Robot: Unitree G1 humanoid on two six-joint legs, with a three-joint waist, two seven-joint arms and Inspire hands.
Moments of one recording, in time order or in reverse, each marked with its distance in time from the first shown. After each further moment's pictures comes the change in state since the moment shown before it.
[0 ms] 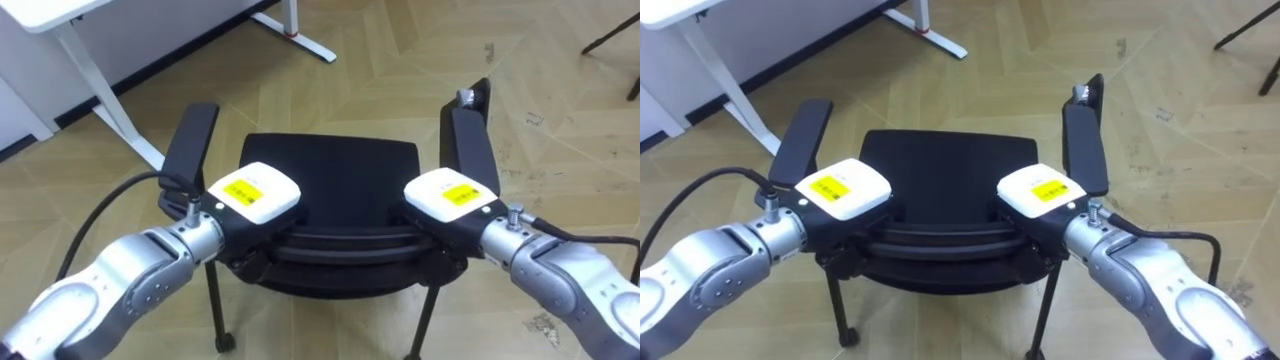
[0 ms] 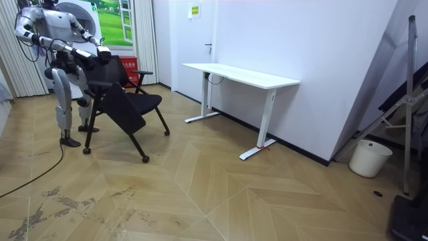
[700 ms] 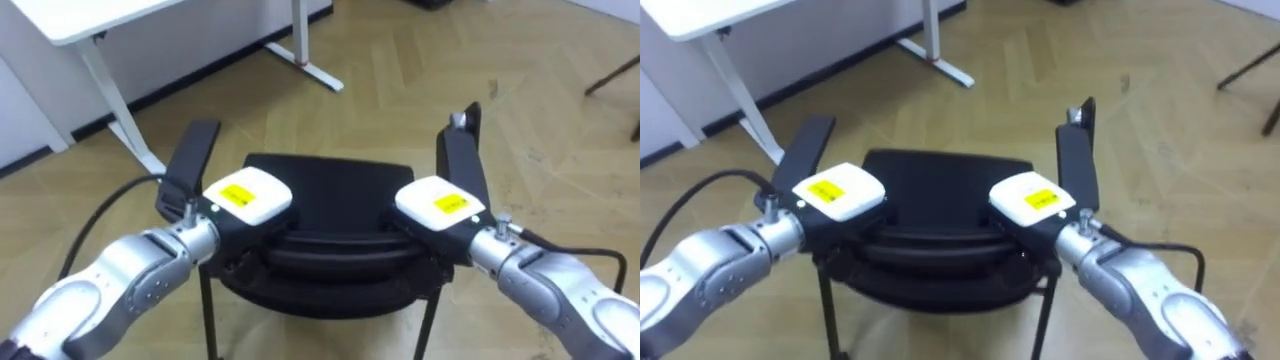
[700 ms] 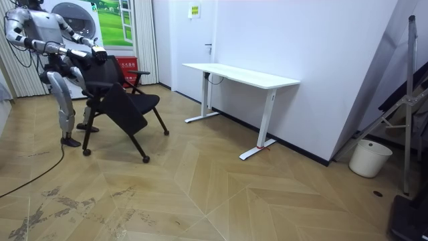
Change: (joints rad) left arm -0.009 -0.041 0.009 0.106 0.002 -0.028 -0.008; right arm 0.000 0.078 -0.009 0.128 -0.008 -0.088 -0.081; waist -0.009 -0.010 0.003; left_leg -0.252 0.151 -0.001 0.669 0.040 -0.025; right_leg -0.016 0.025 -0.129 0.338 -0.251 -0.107
